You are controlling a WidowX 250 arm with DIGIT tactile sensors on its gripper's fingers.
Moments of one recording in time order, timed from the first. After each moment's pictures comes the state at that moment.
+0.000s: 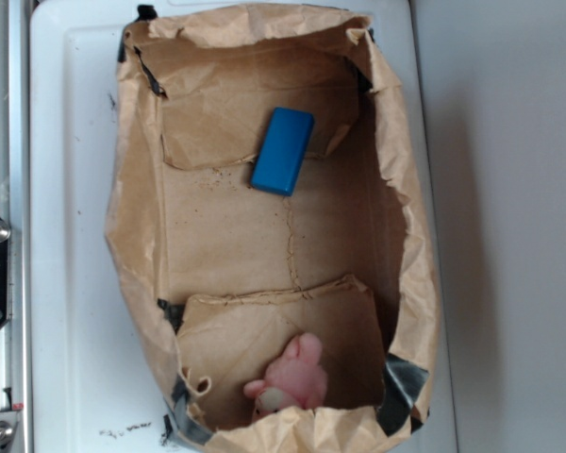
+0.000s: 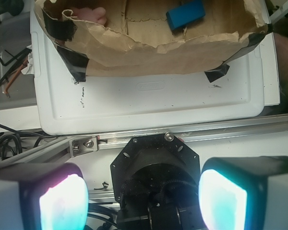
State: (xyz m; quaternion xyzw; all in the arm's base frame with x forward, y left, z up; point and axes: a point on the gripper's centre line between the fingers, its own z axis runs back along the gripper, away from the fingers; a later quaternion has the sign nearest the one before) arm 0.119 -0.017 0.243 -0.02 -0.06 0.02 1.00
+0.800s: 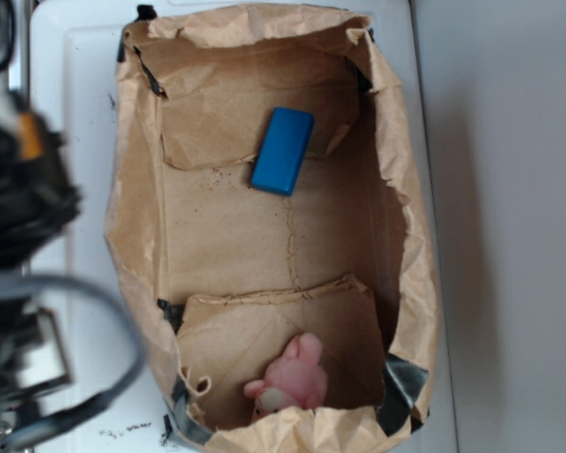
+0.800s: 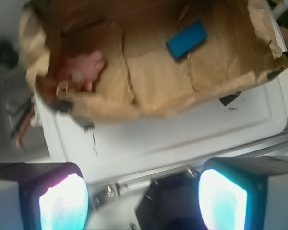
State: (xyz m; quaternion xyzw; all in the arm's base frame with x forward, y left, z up) arm 0.189 0.001 0.227 -0.06 -0.09 0.17 0.98
